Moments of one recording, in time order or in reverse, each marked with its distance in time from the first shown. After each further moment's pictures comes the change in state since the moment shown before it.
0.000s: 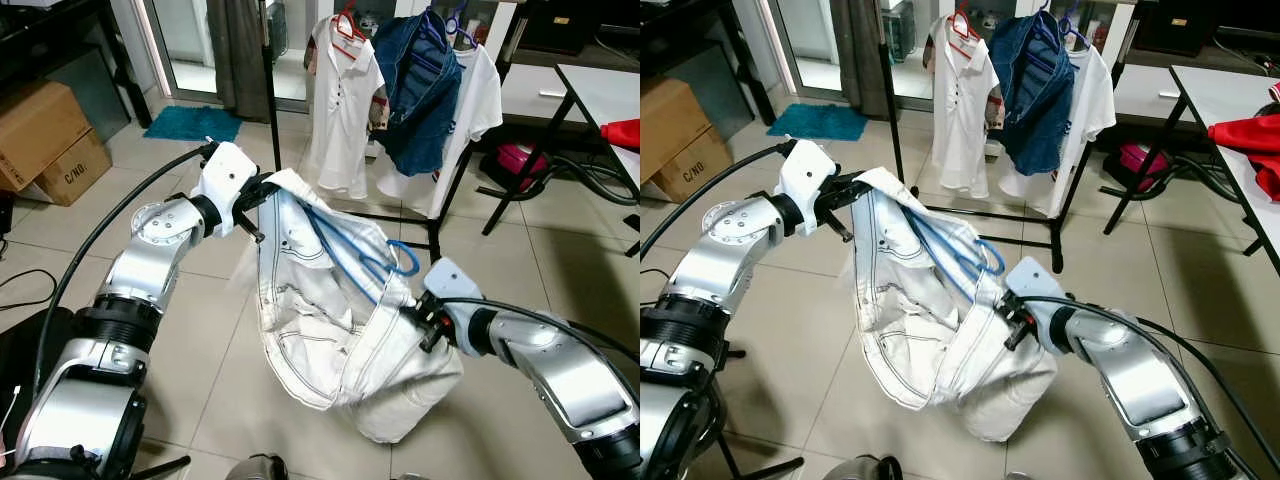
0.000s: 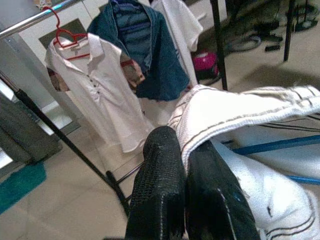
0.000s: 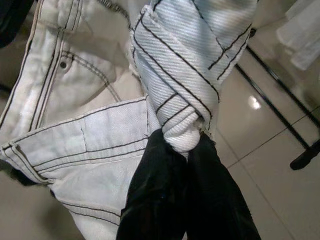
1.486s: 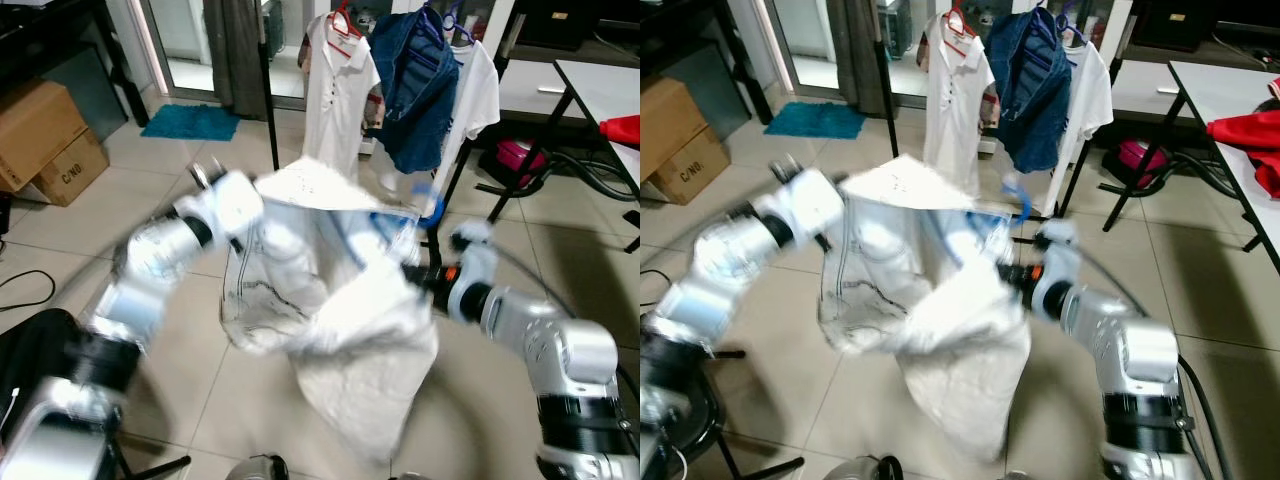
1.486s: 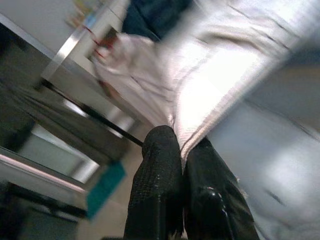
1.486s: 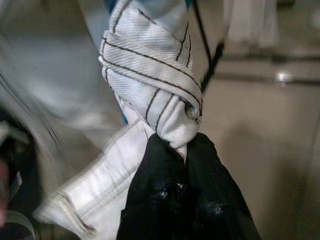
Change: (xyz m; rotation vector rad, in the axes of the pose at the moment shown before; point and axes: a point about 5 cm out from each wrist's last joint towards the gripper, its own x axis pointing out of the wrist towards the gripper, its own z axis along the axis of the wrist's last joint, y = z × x) left arm -0.020 -0.032 -0.024 0.342 0.091 0.121; right arm 0.004 -0.031 0.033 0.726 -0.312 -0.143
